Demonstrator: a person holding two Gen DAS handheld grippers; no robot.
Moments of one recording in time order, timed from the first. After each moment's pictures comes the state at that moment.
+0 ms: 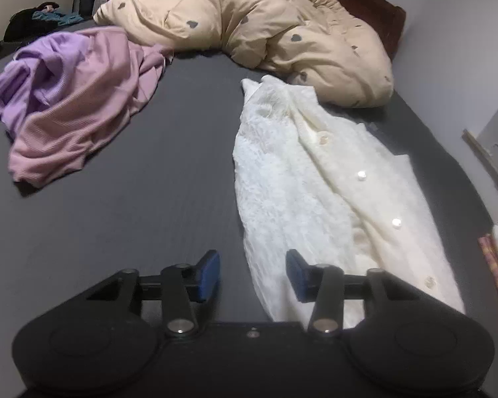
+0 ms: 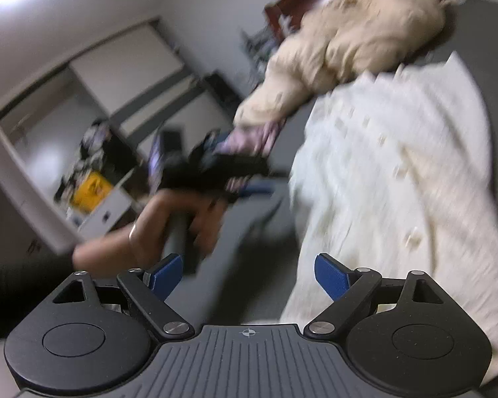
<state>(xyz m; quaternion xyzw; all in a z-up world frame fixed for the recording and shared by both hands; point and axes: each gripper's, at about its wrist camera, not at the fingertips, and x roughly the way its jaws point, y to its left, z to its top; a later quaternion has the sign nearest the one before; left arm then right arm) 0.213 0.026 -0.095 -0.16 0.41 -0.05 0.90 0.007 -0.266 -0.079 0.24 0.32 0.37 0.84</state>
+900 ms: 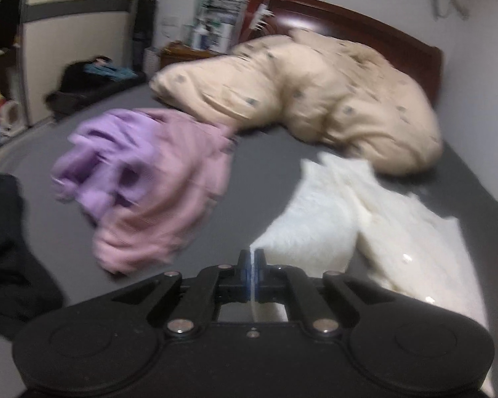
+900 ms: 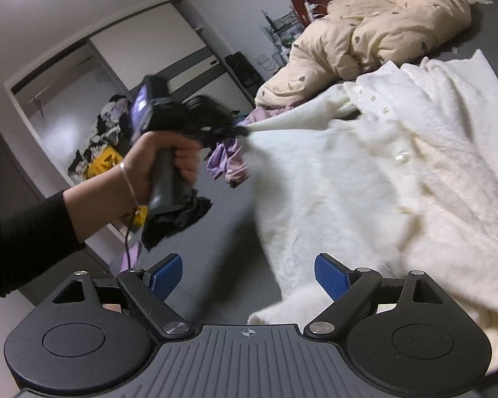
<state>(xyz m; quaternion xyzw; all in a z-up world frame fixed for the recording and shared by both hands) 0.204 0.082 -0.025 -0.11 0.32 0.09 0.93 0.010 -0.263 -0.085 0.21 0.32 0.40 0.83</state>
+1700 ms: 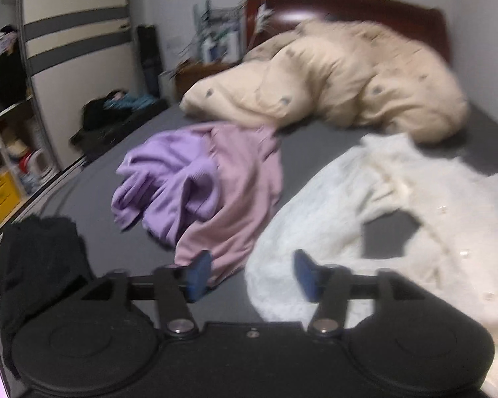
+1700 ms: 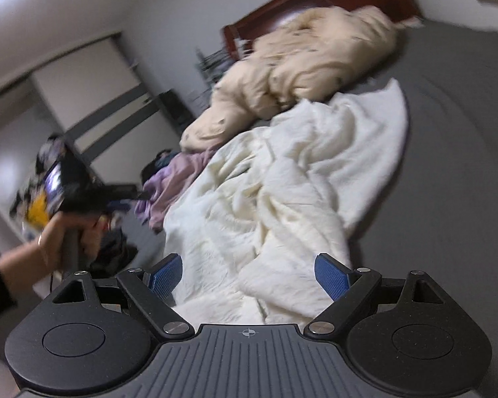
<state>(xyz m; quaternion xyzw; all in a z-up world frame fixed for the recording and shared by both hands) 0.180 0.095 -0.025 0.00 0.32 0.10 0.94 0.030 -0.333 -0.082 0.25 0.30 0.27 0.88</state>
